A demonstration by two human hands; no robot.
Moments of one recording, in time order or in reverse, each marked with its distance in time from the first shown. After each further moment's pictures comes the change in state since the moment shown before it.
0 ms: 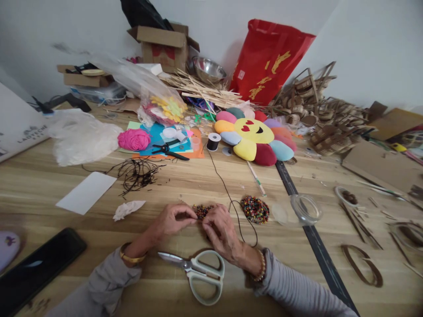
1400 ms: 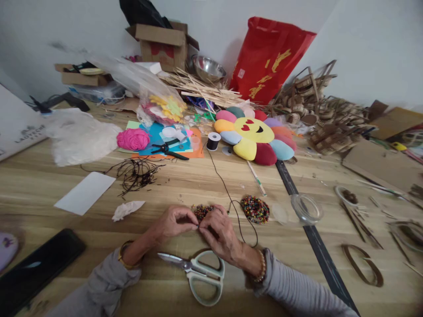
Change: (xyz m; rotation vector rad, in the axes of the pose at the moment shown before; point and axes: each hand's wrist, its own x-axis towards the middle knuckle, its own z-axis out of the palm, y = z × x) left_hand 0.000 -0.003 0.004 -0.263 -0.106 -0.124; right_hand -0.003 0.002 0.002 -0.007 -0.081 0.013
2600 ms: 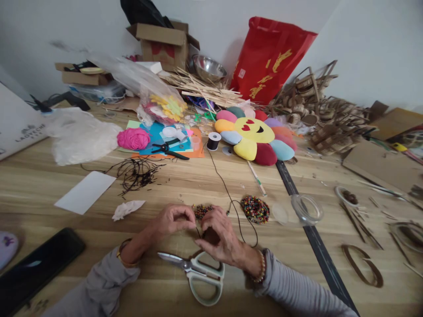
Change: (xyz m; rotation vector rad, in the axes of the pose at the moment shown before) left_hand 0.000 0.000 -0.008 -0.043 -0.065 0.137; right_hand 0.001 -0.003 -0.002 0.040 0.011 -0.086
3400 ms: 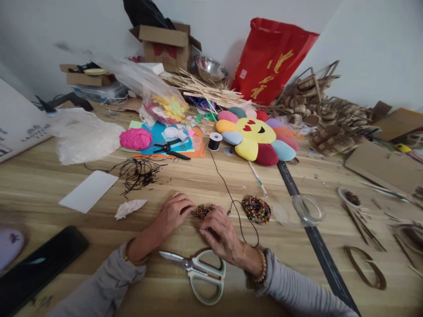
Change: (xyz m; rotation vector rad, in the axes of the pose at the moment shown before) left_hand 0.009 -0.009 0.002 0.809 0.299 0.191; right_hand 0.001 -0.001 0.001 0.002 -0.005 0.031
